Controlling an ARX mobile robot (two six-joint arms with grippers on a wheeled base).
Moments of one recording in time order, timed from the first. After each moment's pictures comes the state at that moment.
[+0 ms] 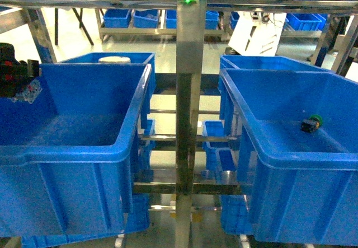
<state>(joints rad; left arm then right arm) 0.02 1.60 0.78 0.35 0.04 0.05 0.09 0.71 0.19 0.40 -0.02 -0.13</state>
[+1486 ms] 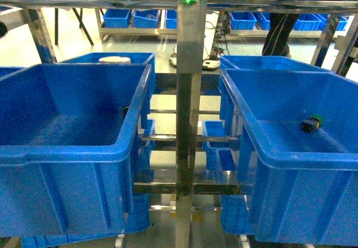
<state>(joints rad) 0.20 1.54 0.74 0.55 0.31 -0.14 0.09 0.71 0.19 0.40 -0.02 -0.13</state>
